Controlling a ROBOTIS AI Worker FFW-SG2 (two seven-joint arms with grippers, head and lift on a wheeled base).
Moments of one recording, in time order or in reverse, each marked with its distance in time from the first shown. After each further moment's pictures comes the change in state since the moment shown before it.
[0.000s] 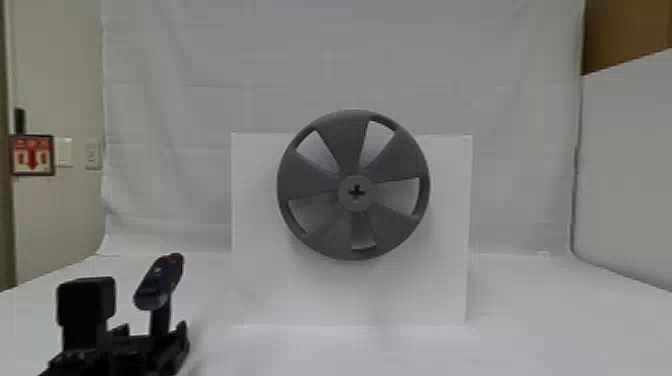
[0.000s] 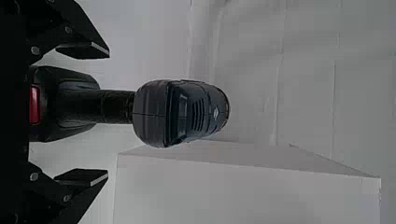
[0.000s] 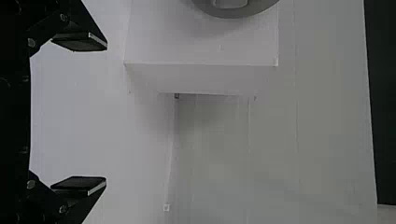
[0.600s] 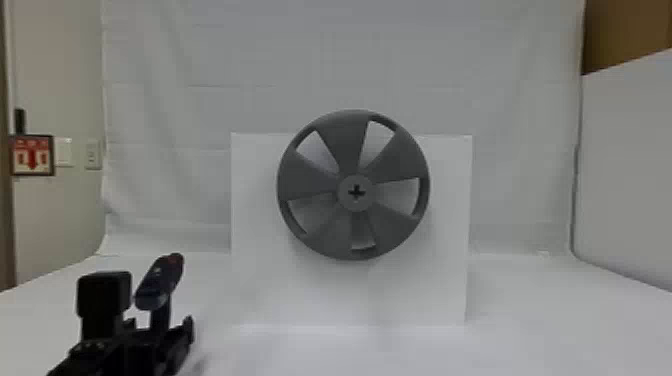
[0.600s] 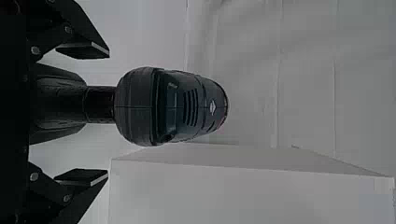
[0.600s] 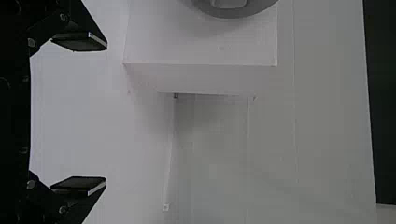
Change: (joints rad) left arm -0.052 0.005 -0.032 0.081 -0.034 -0.029 0.024; right arm -0.003 0.000 0.001 0.000 0.000 0.002 0.000
